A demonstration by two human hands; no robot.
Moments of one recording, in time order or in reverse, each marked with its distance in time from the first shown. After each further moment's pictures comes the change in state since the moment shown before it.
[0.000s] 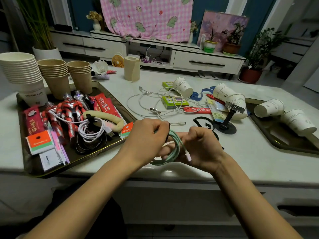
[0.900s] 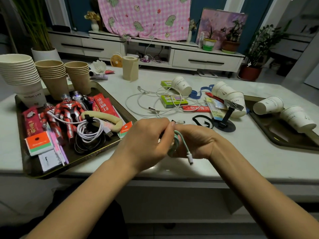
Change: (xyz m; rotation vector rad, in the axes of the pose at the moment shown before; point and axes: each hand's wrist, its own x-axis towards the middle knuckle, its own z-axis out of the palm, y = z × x) left_hand -0.006 0.006 -0.007 0.394 0.023 0.515; right_hand 0.010 -0.022 0.014 -0.025 0.244 0.220
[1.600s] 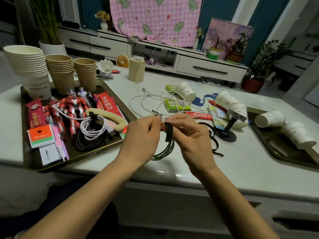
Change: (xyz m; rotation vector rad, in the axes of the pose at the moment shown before) left_hand 0.000 -0.012 0.010 -0.247 0.179 -0.505; right_hand 0.005 0.025 0.024 -0.400 0.441 -0.971
